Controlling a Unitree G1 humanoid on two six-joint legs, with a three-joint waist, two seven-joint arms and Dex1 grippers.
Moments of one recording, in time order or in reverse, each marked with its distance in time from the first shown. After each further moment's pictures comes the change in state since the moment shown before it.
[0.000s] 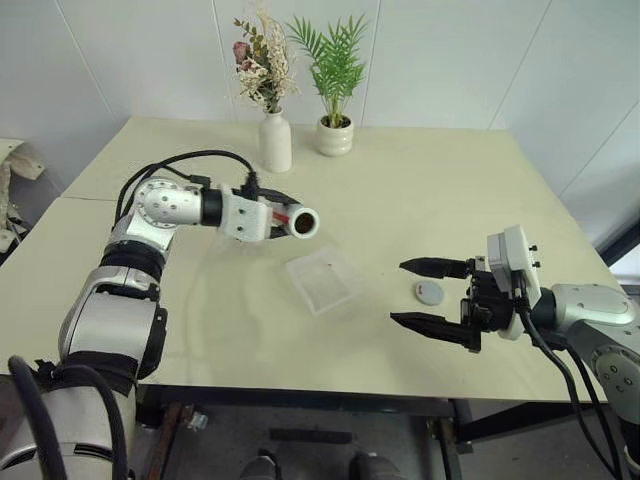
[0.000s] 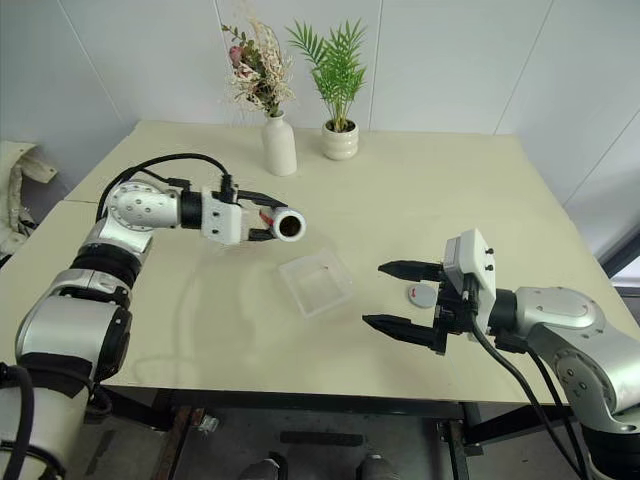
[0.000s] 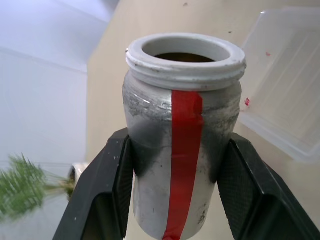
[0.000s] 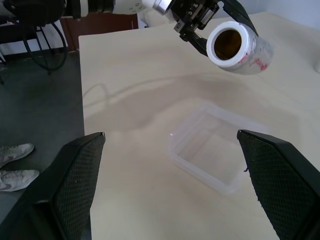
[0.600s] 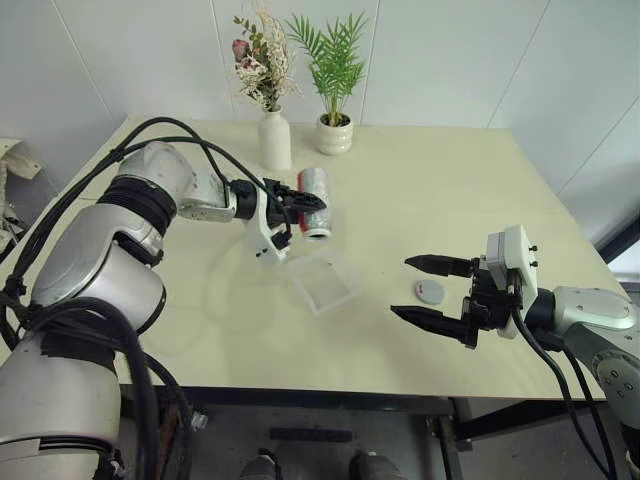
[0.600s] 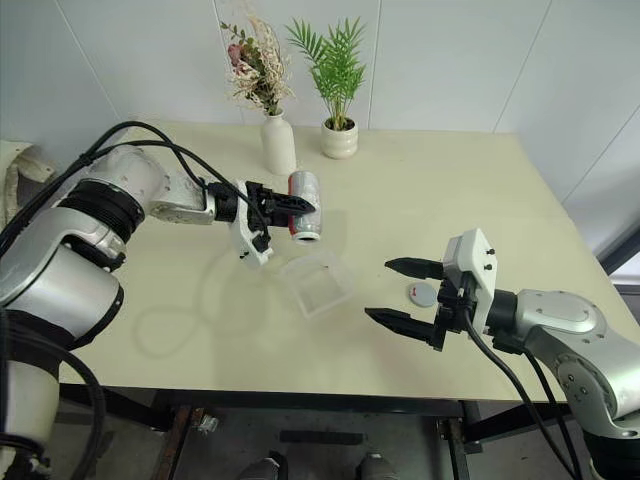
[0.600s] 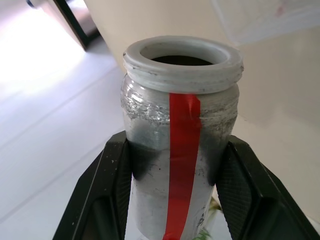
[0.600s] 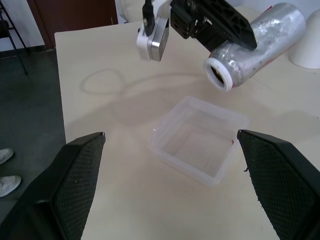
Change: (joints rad) left arm -0.260 0.051 -0.787 -0.092 1.171 0.116 1.706; right arm 0.024 -0.001 -0.006 -0.016 -0.002 0.000 -0.072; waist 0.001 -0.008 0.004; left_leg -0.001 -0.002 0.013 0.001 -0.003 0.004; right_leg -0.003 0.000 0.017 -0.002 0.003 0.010
